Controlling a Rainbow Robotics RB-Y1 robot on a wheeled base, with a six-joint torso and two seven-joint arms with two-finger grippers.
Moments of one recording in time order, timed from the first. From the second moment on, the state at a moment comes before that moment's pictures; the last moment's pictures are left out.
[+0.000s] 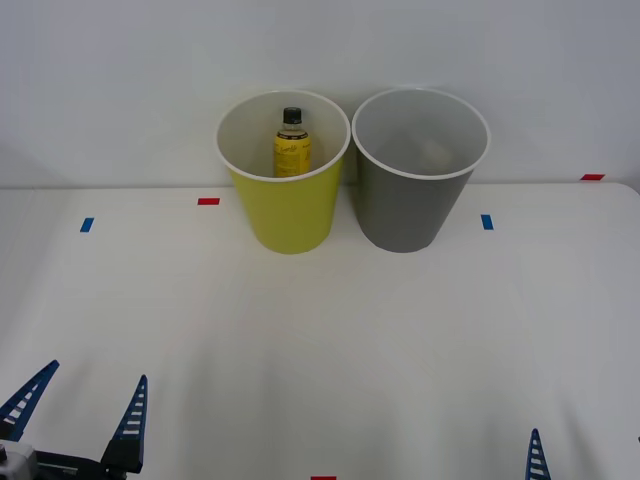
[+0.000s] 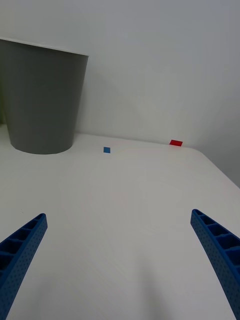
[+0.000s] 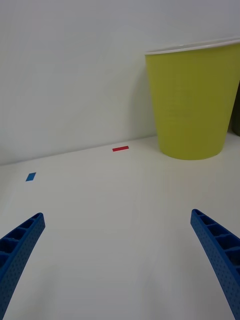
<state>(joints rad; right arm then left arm) 0.99 -0.33 0.30 -1.91 -0.40 -0.79 1.95 0.87 0.55 -0.24 -2.04 0.48 -0.53 -1.84</state>
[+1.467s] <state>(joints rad) 0.99 -0.33 0.30 -1.91 -0.40 -0.79 1.95 1.02 0.52 -0.21 -2.04 0.43 -0.60 -1.78</state>
